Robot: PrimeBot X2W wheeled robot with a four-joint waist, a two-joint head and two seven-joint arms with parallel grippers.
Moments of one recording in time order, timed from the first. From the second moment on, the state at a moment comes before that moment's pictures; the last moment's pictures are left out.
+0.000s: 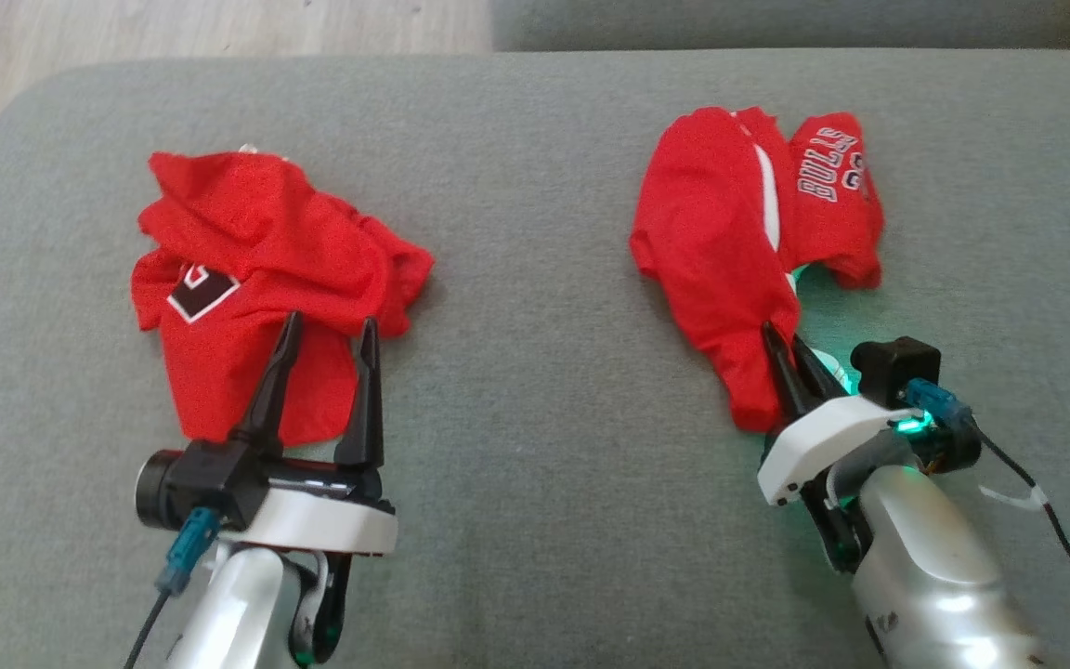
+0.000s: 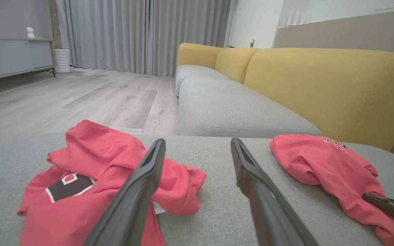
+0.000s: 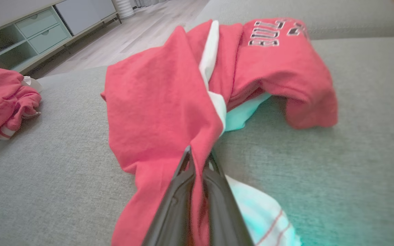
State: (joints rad) left arm -0.20 0.12 -0.32 0.23 -0.32 -0.01 -0.25; right arm -0.47 -0.05 0.22 0.87 0.25 0.13 -0.22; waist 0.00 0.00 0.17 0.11
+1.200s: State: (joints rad) left arm -0.17 0.07 -0.26 0.23 -0.27 -0.05 -0.25; right arm -0.14 -0.05 0.06 0.32 0.13 0.13 -0.24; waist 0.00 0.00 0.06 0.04
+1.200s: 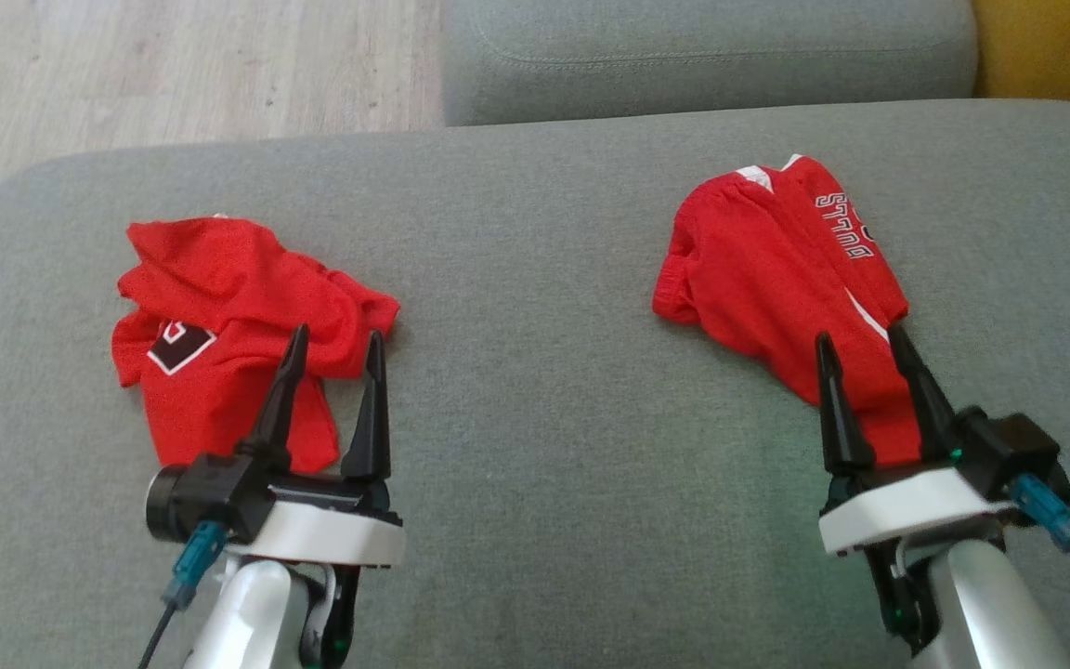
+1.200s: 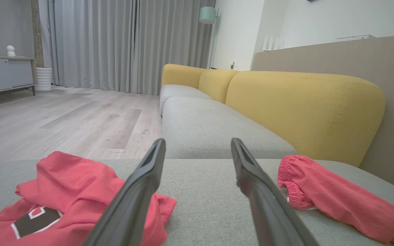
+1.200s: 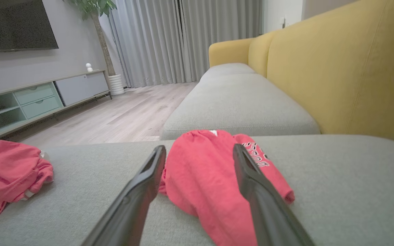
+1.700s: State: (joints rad) left arm -0.21 0.05 -0.31 0.24 -0.27 -0.07 -0.25; right arm -0.54 -0.10 -0.08 0.58 0.16 0.13 -0.07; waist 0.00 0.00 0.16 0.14
